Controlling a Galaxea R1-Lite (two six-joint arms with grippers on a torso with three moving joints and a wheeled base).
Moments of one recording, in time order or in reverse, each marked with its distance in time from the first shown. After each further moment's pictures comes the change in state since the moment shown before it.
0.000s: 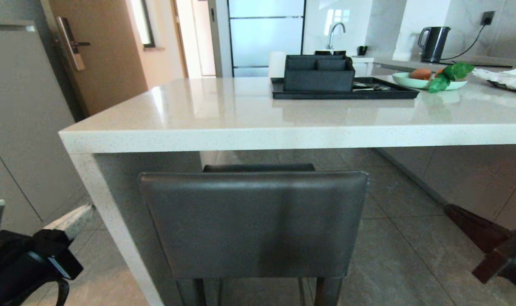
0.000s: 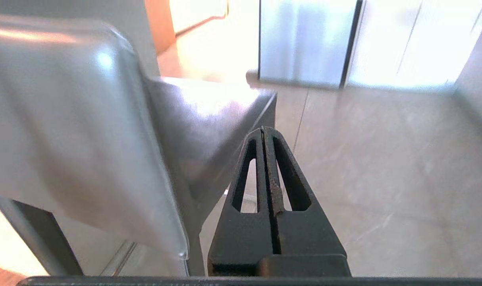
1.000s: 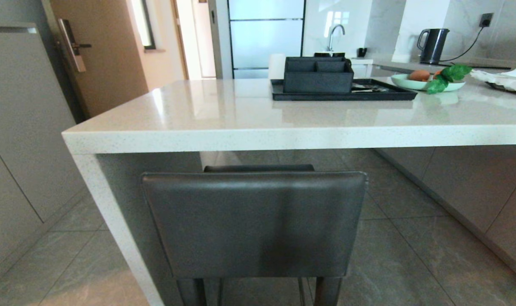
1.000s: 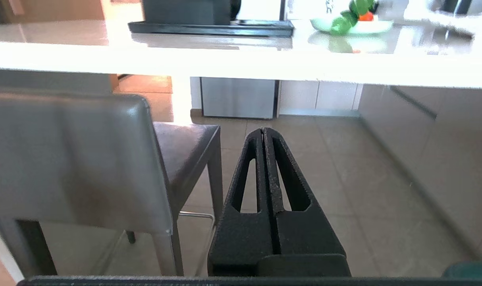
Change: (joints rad) left arm 0.135 -0.914 -0.498 1.161 -0.159 -0.033; right arm -0.165 -0.905 -0.612 1.398 -0.054 -0.008
